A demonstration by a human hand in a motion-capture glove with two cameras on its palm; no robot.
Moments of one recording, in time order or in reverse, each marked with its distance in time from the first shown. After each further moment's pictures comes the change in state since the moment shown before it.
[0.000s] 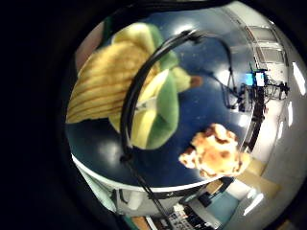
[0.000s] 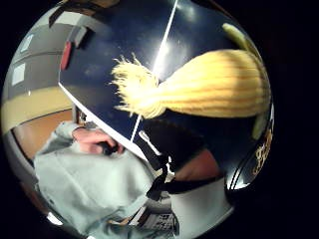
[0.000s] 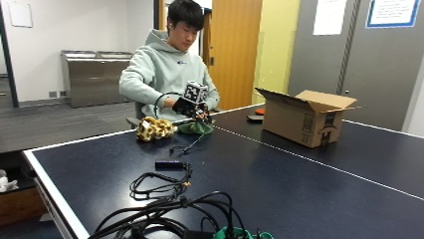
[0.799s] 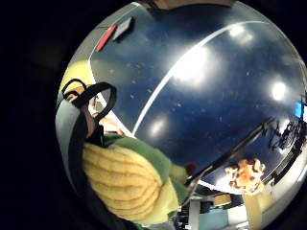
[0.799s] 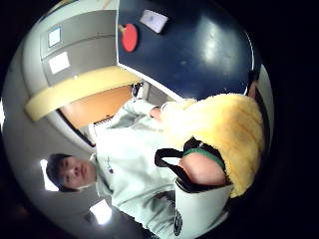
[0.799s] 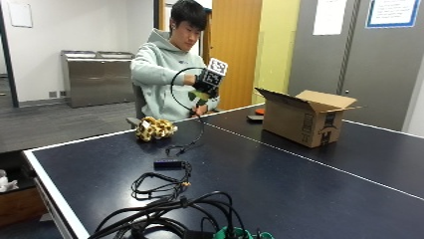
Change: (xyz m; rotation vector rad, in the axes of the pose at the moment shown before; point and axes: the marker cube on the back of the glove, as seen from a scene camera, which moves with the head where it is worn) arm -0.144 -0.021 -0.120 -0.137 -0.596 -0.238
